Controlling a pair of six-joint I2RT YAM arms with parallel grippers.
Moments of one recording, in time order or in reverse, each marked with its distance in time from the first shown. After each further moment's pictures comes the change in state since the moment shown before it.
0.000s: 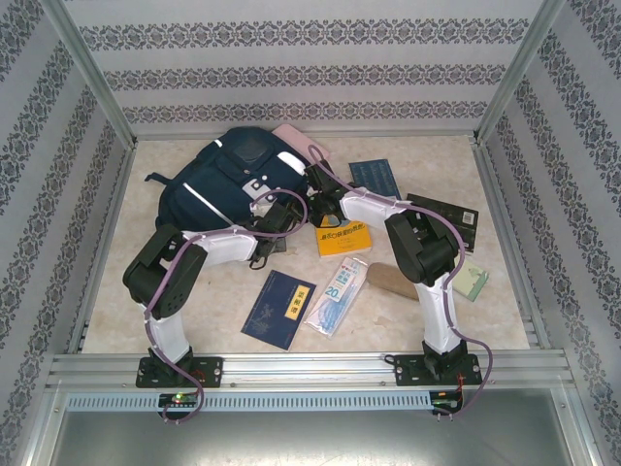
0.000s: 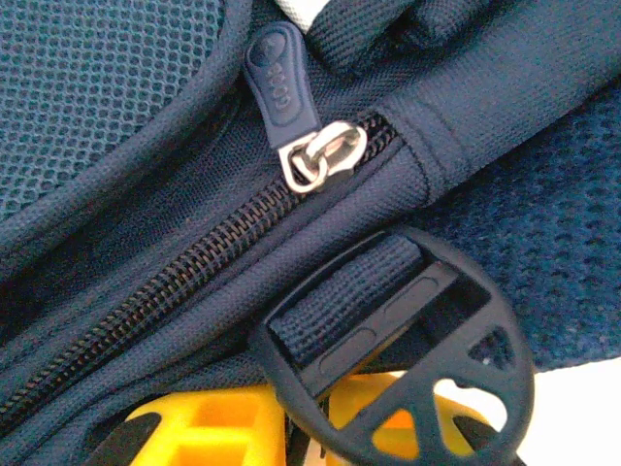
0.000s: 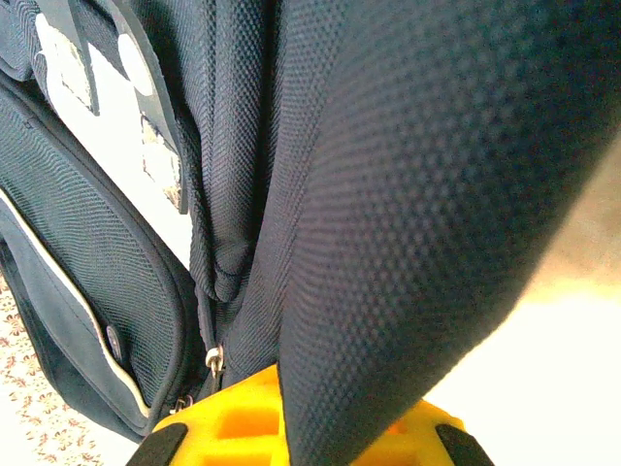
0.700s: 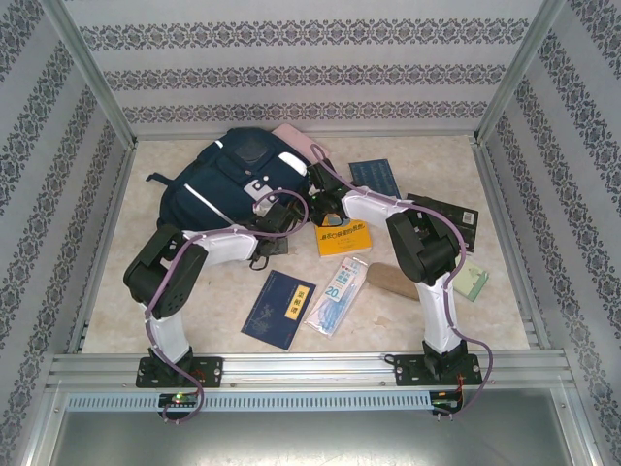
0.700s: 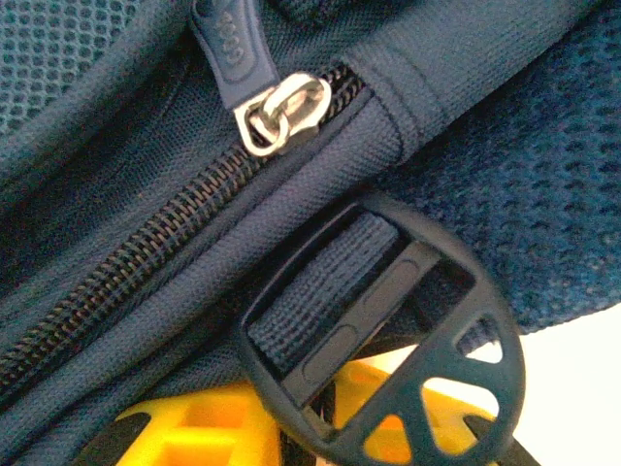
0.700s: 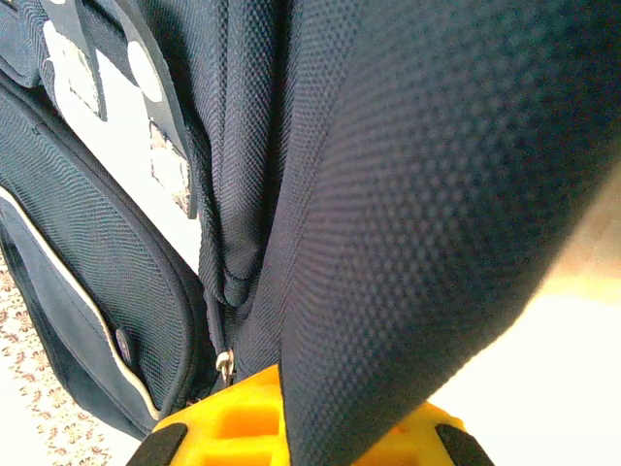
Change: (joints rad) left arm 0.003 0.014 0.013 -0.019 0.074 0.019; right arm -0.013 0.000 0.000 -0.003 -0.026 0.000
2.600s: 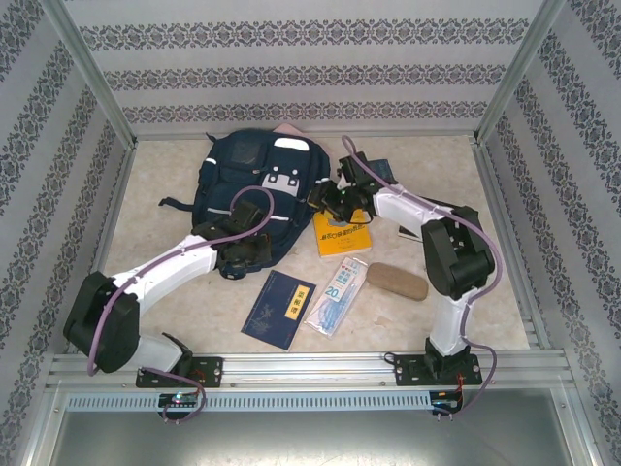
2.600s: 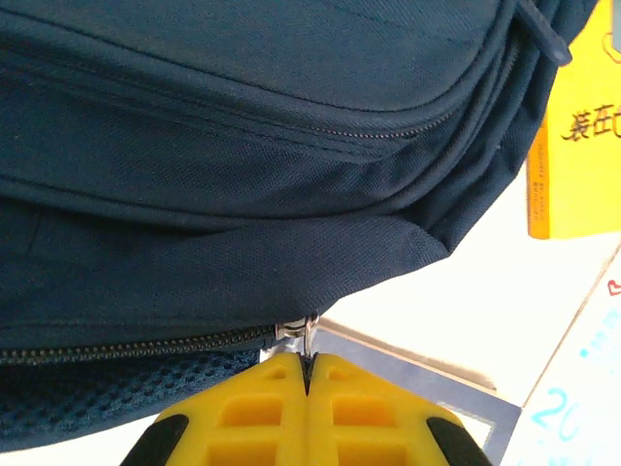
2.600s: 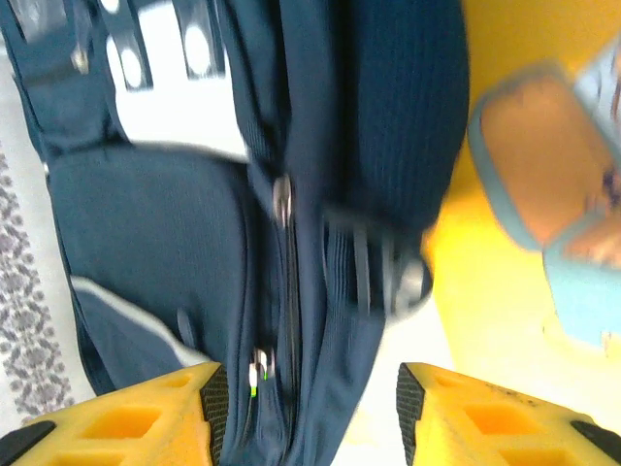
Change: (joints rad) left arm 0.042 -0.418 -0.087 -0.306 0.314 -0.028; right arm -0.108 -0.243 -0.195 -0.061 0.013 -0.139
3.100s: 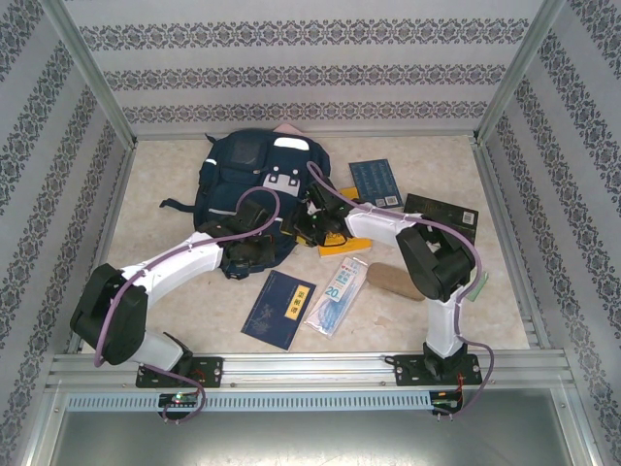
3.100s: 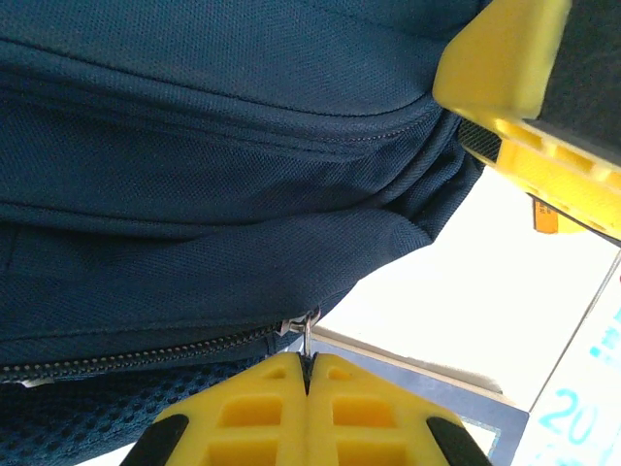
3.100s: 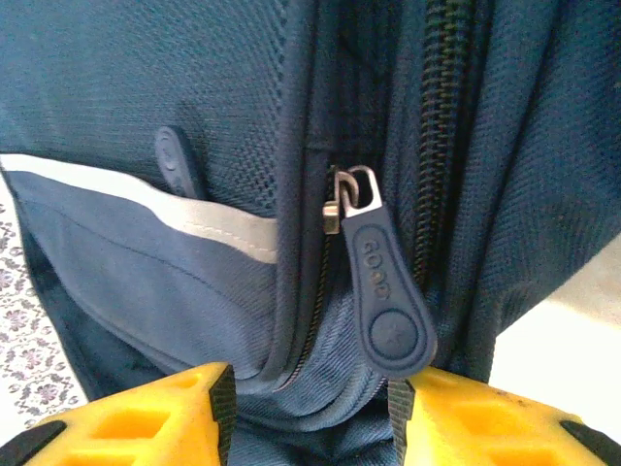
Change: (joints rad) left arm -0.005 0.041 0.009 0.013 0.006 0.023; right arm 0.177 0.087 -0.035 0.100 -0.005 0.116
